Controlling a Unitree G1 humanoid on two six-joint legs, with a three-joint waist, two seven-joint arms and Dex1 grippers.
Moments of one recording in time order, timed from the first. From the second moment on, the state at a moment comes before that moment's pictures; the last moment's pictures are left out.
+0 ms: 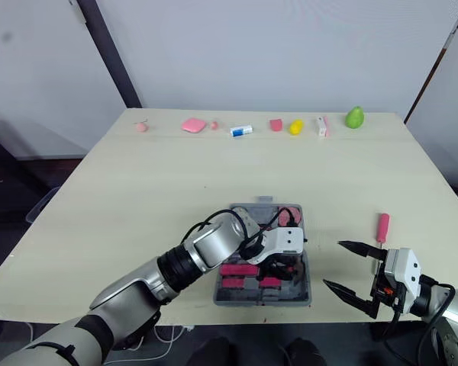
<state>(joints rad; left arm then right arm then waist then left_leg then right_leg) -0.84 0.27 -0.81 0.16 0.05 0.75 -1.12 0.25 -0.64 -0.21 -0.23 0.53 -0.09 1.13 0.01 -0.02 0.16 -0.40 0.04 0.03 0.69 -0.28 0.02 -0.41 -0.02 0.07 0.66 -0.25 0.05</state>
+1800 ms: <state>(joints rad) -0.51 0.43 -0.44 0.33 -0.06 0.08 -1.28 0.19 -0.64 -0.19 -0.19 0.52 -0.09 1.17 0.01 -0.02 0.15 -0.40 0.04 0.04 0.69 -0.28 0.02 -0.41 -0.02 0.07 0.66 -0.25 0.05</state>
